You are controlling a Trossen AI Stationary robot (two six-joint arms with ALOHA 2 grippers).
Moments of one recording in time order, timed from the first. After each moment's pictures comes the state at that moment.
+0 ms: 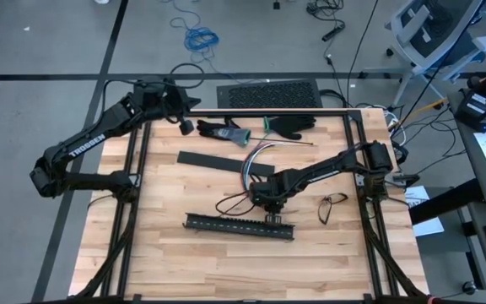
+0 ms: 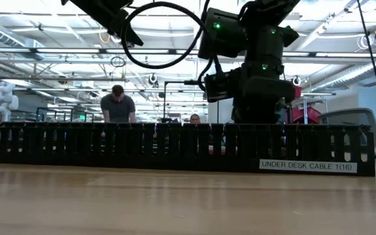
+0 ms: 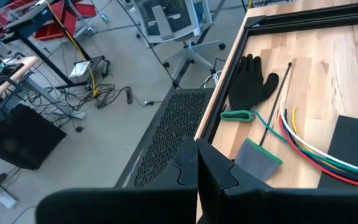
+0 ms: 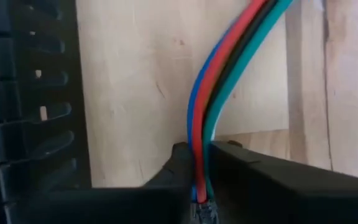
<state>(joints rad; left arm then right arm) 0.71 1.09 1.09 -0.41 0.11 0.46 0.07 2.00 1.20 -0.64 -0.03 0.22</state>
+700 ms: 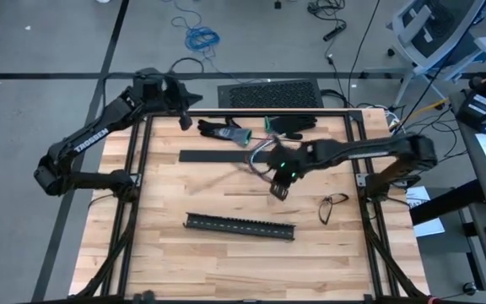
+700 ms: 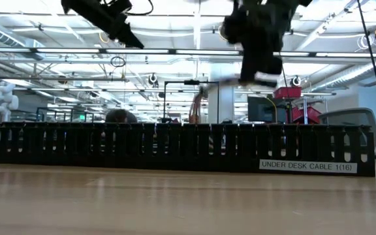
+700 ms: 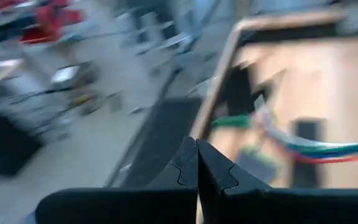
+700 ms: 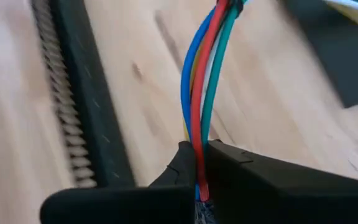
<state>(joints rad) 0.81 1.14 1.09 -0.36 0.32 0.46 -0.05 1.51 1.18 -0.73 -0.07 0.49</state>
